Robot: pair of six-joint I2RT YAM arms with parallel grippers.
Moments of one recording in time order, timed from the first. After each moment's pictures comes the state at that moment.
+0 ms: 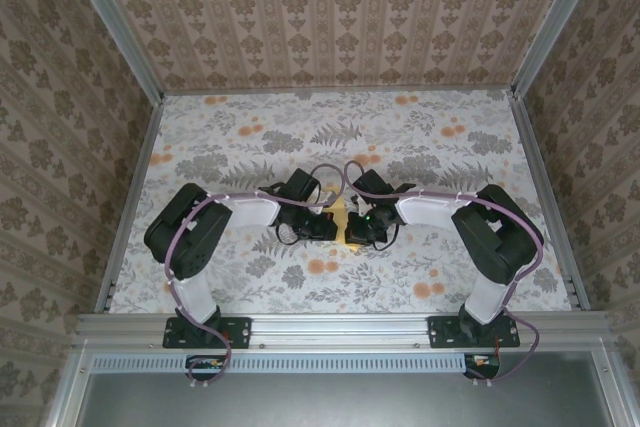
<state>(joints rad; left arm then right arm) -0.72 1.79 0.89 -0.21 0.59 -0.49 0.62 1.75 0.92 -0.42 -0.41 0.71</state>
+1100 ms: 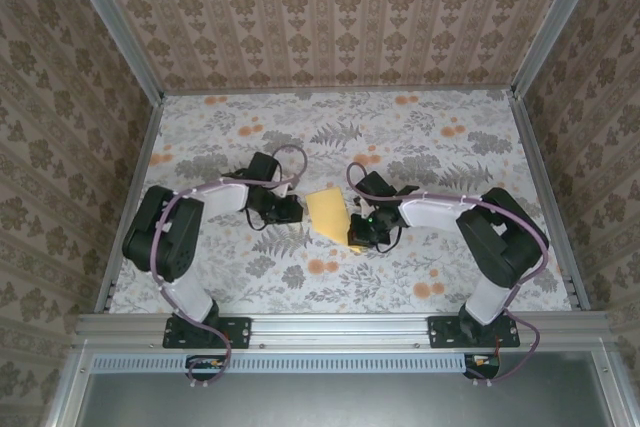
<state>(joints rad) -0.44 1.68 0.89 -0.40 0.53 -0.32 0.62 1.70 0.88 -0.42 -0.40 0.70</state>
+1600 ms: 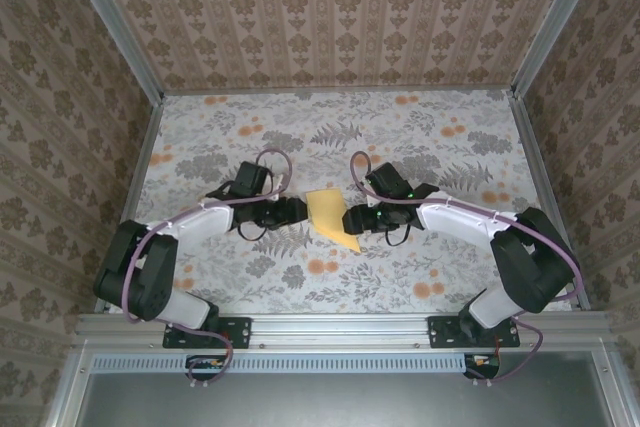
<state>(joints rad) -0.49 1.46 0.72 -0.23 0.56 -0.59 0.60 1.53 0.87 -0.41 -0.24 0.44</state>
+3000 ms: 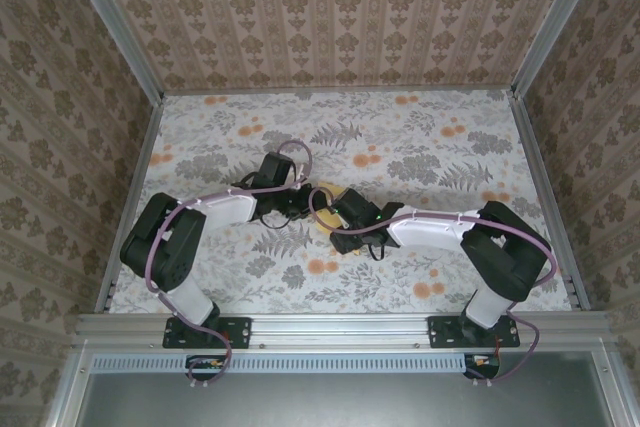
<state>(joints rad) -0.58 1.66 0.84 -0.03 0.61 -0.80 0.84 1.66 0.89 -0.32 0.09 0.26</state>
